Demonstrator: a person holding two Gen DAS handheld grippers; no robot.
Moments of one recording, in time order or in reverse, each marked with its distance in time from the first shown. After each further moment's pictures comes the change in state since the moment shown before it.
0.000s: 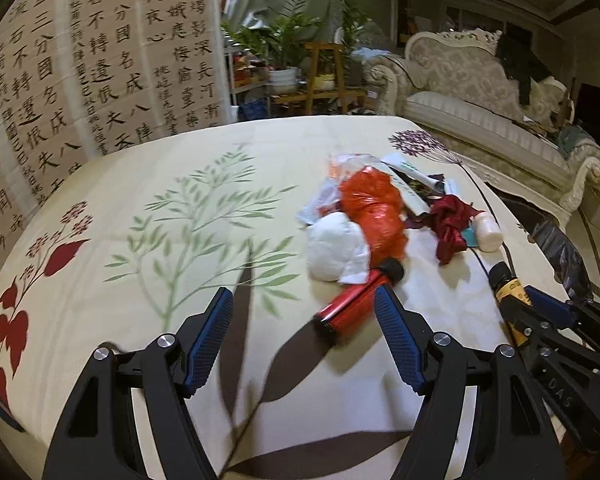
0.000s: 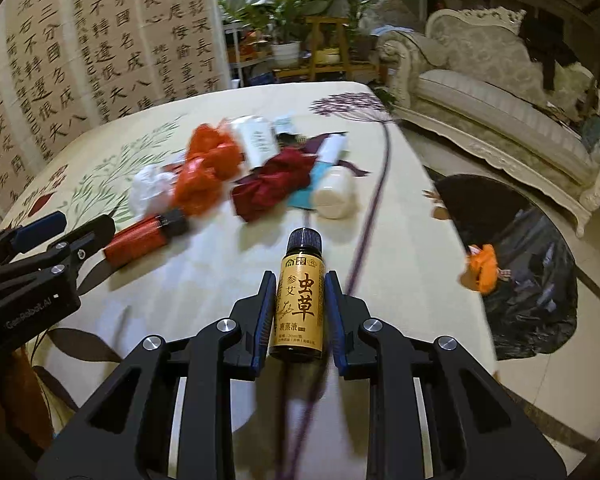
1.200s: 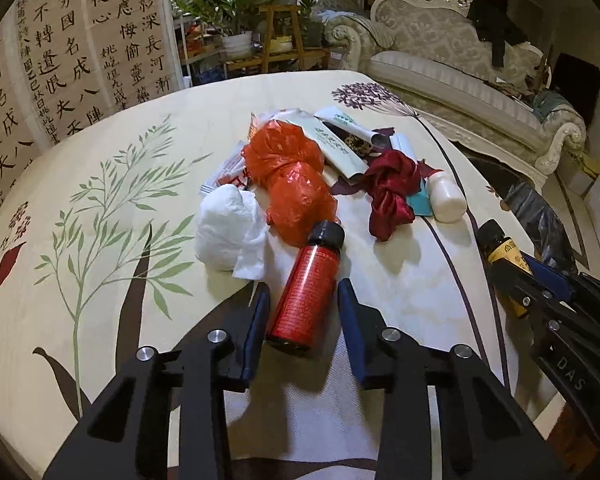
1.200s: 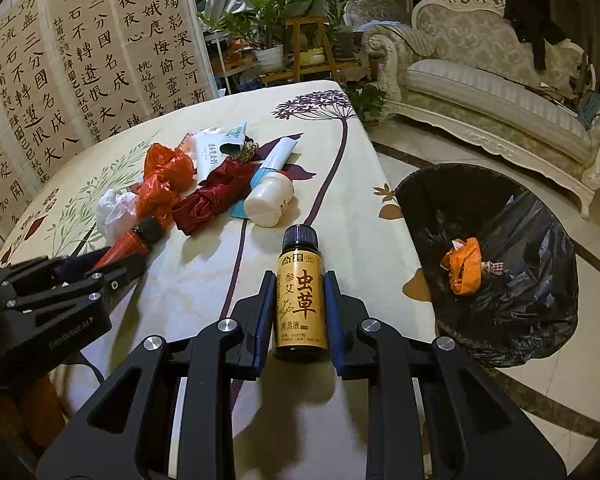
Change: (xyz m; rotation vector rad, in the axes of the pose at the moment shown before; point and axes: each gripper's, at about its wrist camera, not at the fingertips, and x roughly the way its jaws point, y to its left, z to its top) left arm 0.027 -0.045 0.001 0.062 0.131 -0.101; right arm 0.006 -0.039 0.002 0.053 -0.008 0.031
